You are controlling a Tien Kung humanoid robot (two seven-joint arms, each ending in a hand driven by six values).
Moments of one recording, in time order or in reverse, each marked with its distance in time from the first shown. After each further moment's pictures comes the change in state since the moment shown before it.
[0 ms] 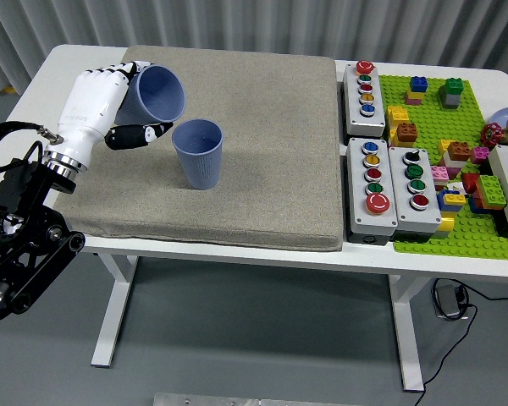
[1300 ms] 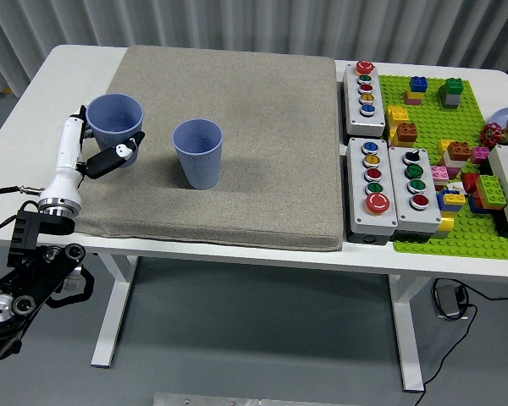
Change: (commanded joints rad) left arm 0.102 -0.118 -0.062 0.173 -0.686 0.130 -0.198; right arm -0.010 0.004 0.005 0.002 -0.023 0.006 -0.006
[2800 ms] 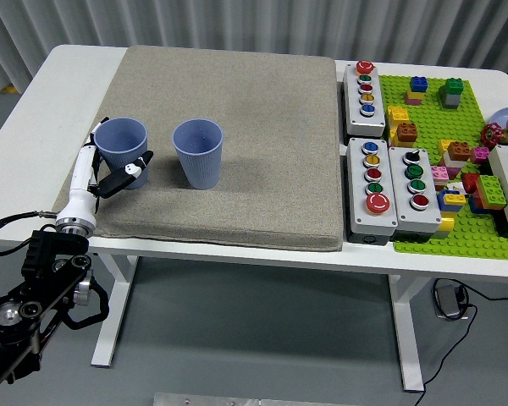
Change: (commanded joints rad) left arm 0.029 -0.069 0.034 0.099 -0.298 -0.070 -0.111; right arm 0.017 0.002 0.002 -0.001 0.004 0.001 0.002
